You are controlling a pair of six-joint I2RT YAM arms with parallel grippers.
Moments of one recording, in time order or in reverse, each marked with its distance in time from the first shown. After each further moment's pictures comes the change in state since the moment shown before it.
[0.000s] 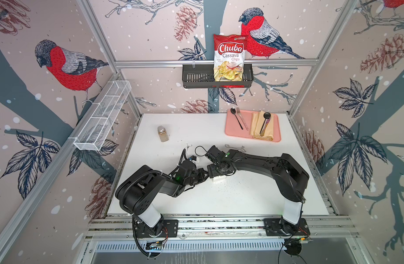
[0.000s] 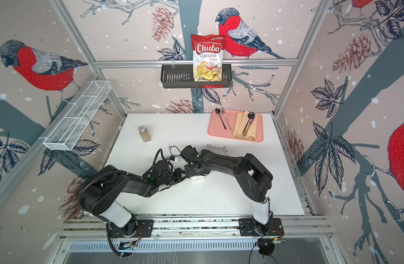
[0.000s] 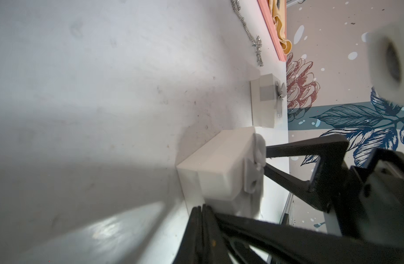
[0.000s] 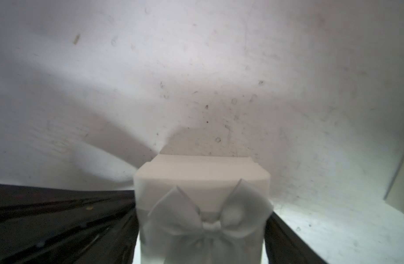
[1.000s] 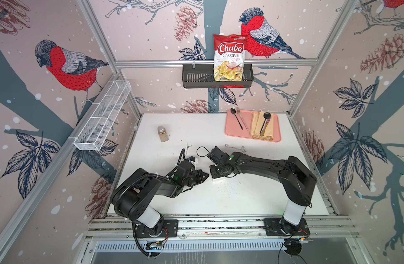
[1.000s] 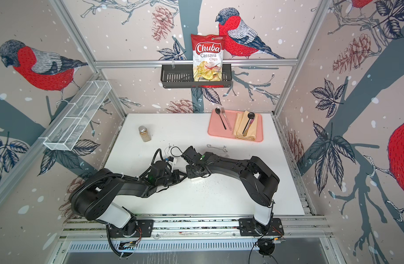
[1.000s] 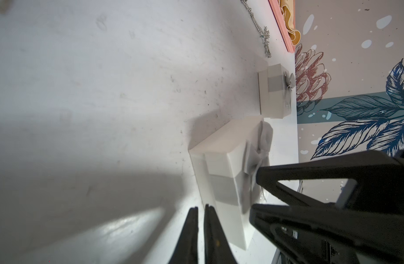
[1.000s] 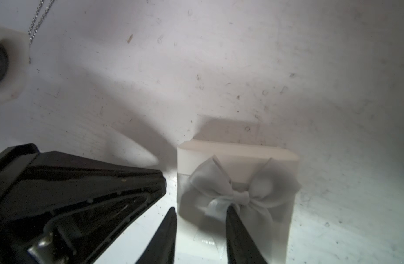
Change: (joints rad) left arm 0.017 -0.032 -0.016 -0.077 0.010 0.058; right arm 0.014 -0.062 -0.098 0.117 -0.078 0.011
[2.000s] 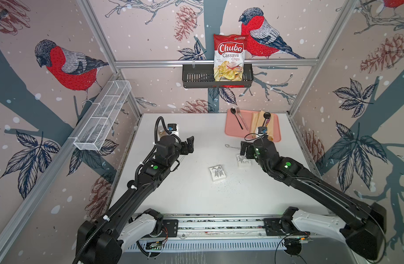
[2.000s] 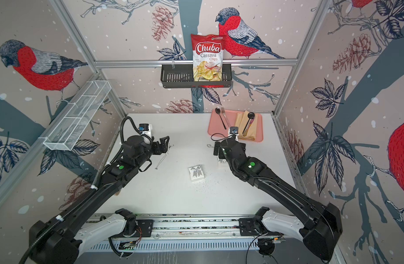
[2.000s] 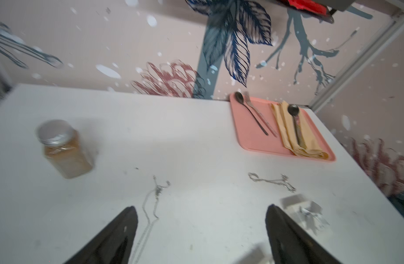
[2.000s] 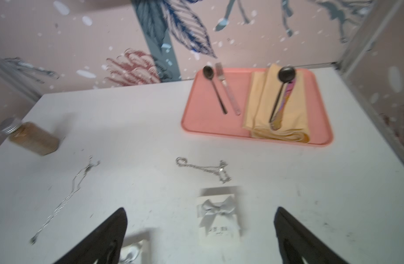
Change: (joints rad) left arm 0.156 -0.580 0.441 -0.723 -0.608 0.636; right arm -0.258 -0.773 -0.339 0.212 0.561 -0.202
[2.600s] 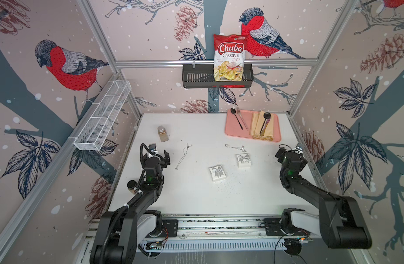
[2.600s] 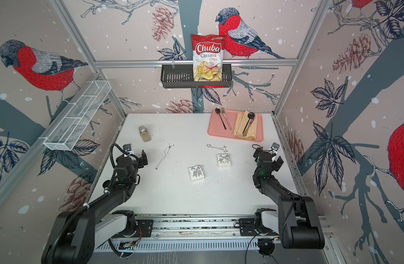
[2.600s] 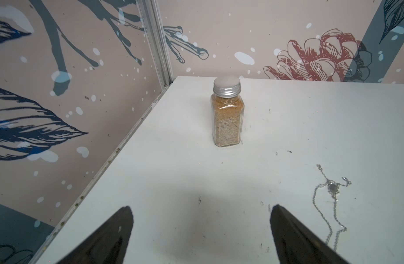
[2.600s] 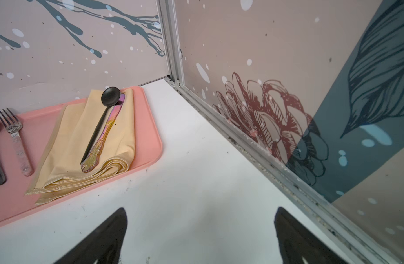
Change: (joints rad) left arm 0.378 0.159 -0.538 0.728 -0.108 0.251; right arm -0.708 0.200 -0.586 0.967 -0.061 -0.201
